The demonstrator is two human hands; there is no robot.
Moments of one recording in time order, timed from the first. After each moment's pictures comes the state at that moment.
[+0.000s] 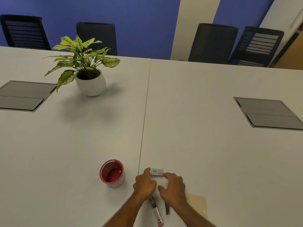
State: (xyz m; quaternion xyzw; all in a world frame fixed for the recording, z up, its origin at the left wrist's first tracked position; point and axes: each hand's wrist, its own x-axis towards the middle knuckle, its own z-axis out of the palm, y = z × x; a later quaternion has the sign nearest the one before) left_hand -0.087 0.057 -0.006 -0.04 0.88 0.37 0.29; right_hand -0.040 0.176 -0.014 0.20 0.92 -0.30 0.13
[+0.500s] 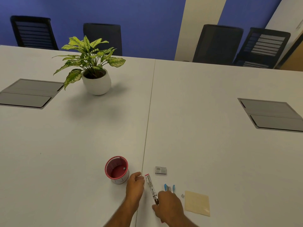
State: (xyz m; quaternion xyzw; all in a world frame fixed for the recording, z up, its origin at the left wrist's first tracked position) left_hand -0.071 0.013 -0.033 -0.27 0.69 0.64 0.22; right_hand -0.011 0.139 -0.031 0.11 0.94 -0.16 0.27
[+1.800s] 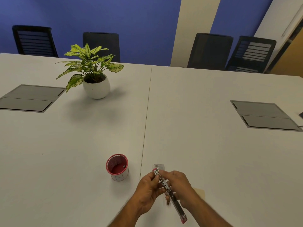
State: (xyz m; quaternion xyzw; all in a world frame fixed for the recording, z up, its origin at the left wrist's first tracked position) left_hand -0.029 0.035 0.025 -0.11 0.47 0.81 0.34; right_hand -0.005 0.167 0.076 0.33 0.67 -0.65 0.16
